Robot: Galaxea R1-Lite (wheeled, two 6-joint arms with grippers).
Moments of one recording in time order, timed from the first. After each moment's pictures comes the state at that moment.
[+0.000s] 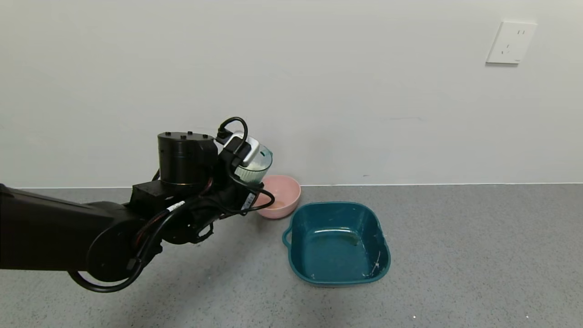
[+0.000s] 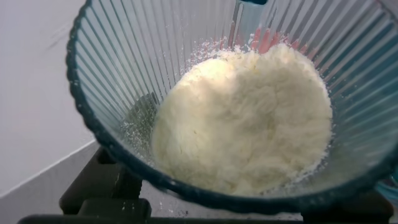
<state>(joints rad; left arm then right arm) -0.50 1.81 -0.94 -0.59 0.36 0.43 0.00 0.00 0.00 0.01 0.00 0.00</state>
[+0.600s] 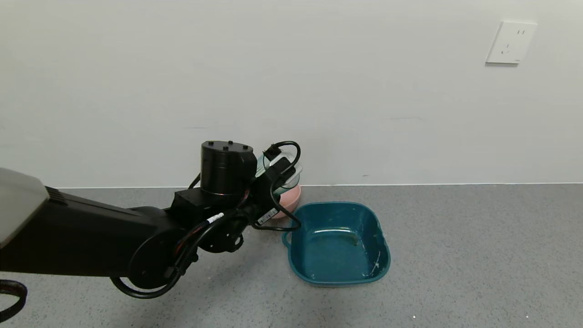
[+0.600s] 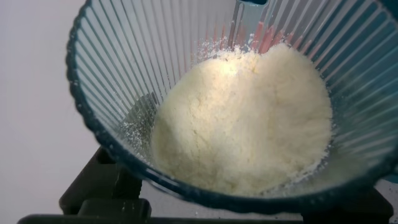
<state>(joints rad) -0.62 1.88 -1.00 -0.59 0.50 0.74 0.00 0.00 0.00 0.01 0.00 0.00</state>
